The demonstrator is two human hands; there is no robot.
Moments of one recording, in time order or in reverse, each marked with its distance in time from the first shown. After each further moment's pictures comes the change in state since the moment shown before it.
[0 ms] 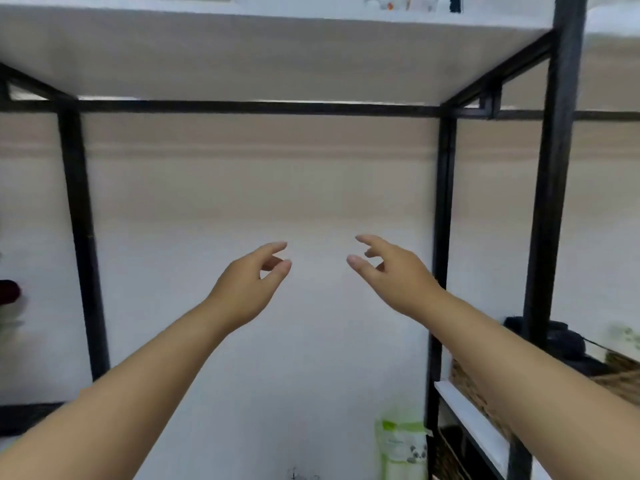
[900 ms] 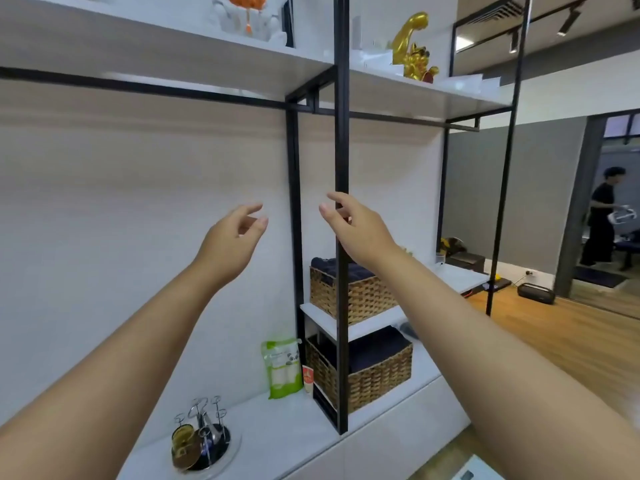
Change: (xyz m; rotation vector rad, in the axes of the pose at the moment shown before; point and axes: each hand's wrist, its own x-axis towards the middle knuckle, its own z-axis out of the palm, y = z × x) left_hand -0.154 0.175 0.021 -0.332 -0.179 0.185; right_hand -0.249 -0.092 -0.159 -0.057 0.255 0.211
